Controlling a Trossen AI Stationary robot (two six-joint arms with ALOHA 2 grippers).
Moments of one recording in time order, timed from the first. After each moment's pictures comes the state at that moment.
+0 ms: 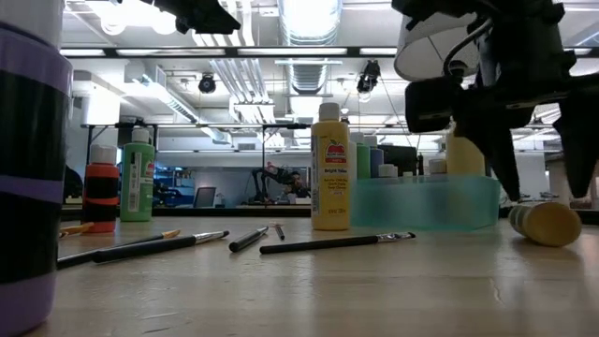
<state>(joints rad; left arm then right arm) 0.71 1.04 1.17 -0.20 0.11 0.31 0.35 1.74 1.12 -0.89 -0.14 2.28</state>
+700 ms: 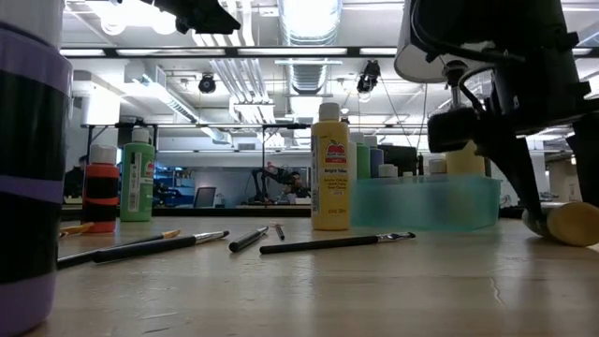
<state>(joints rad) 0.71 1.04 1.17 -0.20 0.11 0.31 0.36 1.74 1.06 -0.97 -0.08 2.29</state>
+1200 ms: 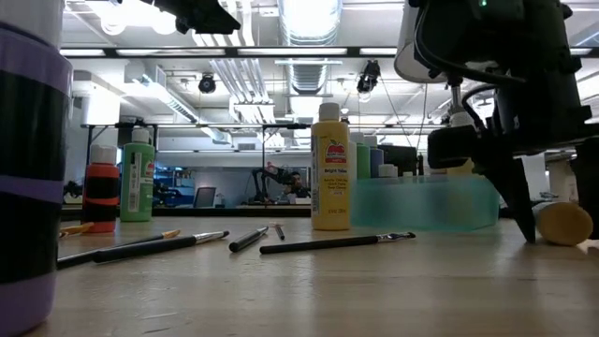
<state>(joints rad) 0.71 1.04 1.17 -0.20 0.11 0.31 0.35 1.74 0.97 -0.82 -0.08 2.29</state>
